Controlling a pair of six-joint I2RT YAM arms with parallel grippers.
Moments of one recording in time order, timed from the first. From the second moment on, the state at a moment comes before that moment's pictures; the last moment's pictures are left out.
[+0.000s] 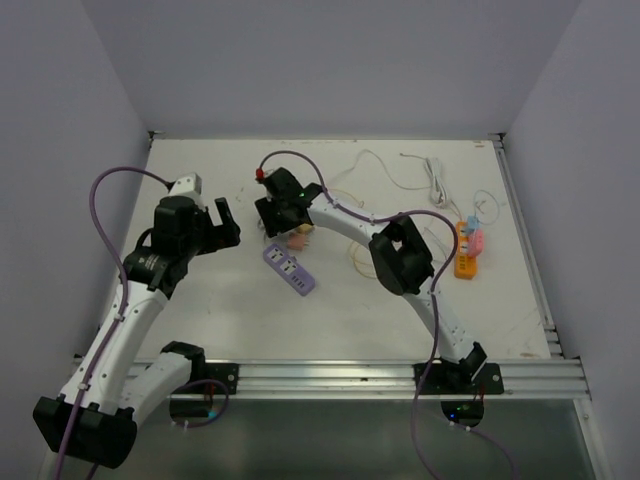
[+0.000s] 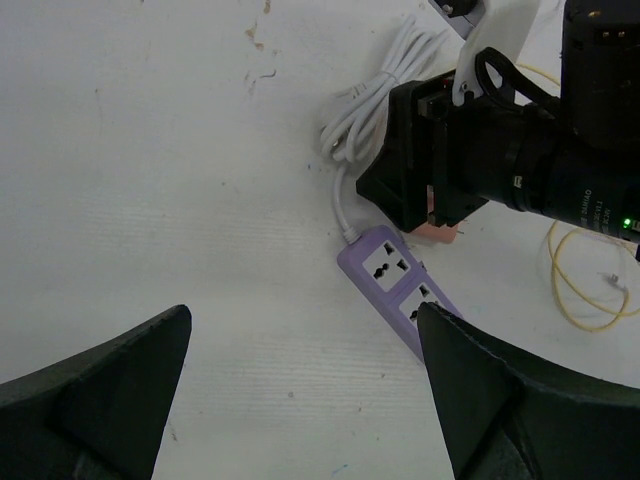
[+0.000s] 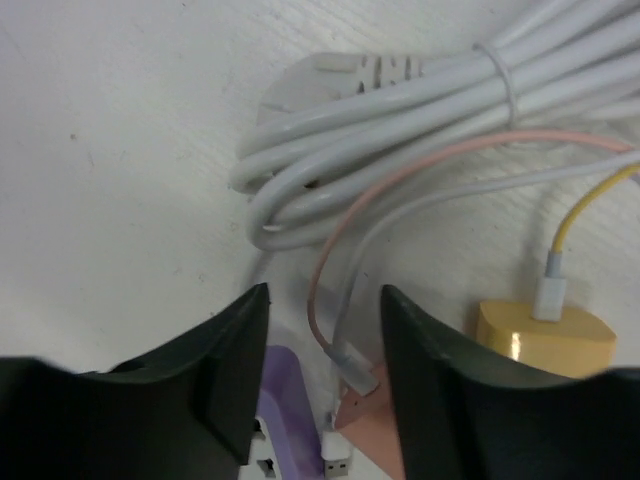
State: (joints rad) left arm -0.22 0.91 0.91 -0.62 -0.09 -0.40; right arm 0.82 2.45 2.12 -0.56 0.00 0.32
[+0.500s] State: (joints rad) left arm -0.22 0.91 0.92 -0.63 -0.08 -0.42; right arm 0.82 1.97 1.94 -0.83 0.15 0.24
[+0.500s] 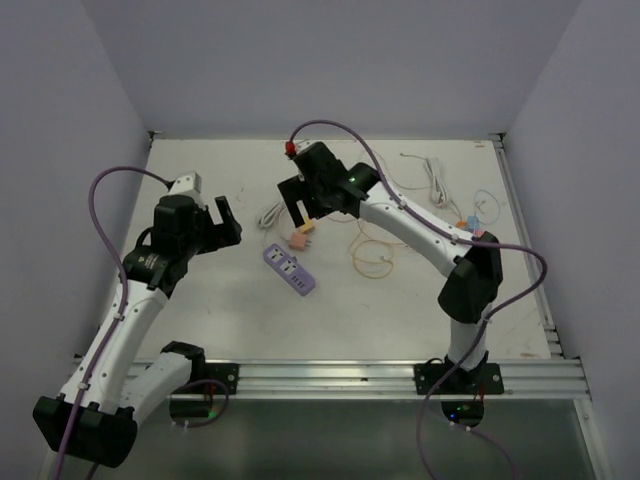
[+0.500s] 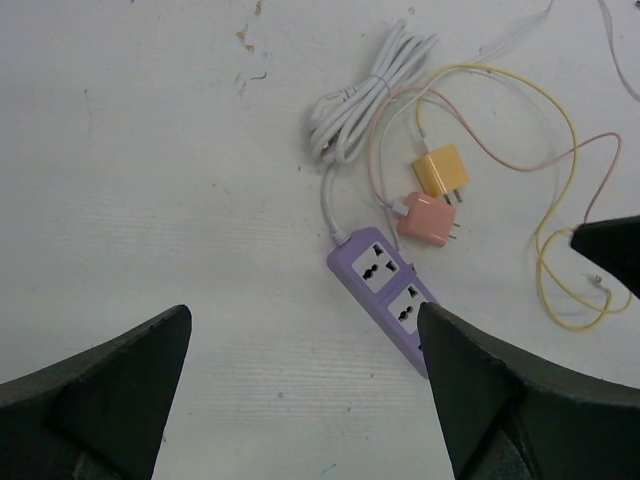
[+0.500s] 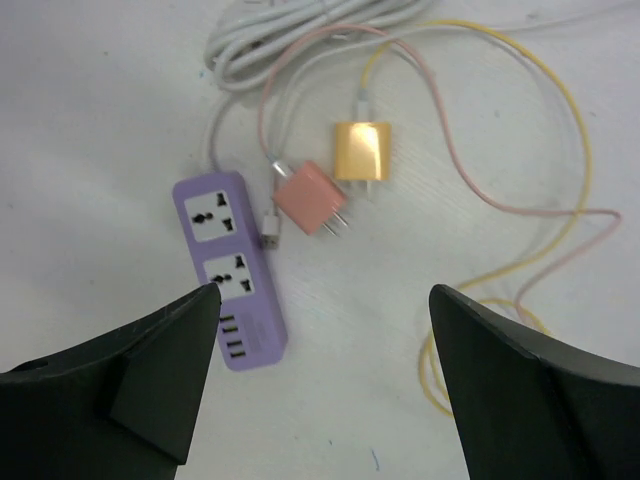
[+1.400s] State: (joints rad) left arm -0.24 0.93 0.88 -0.61 0.02 -0.44; right arm -0.07 1.25 0.98 -0.75 0.36 0.49
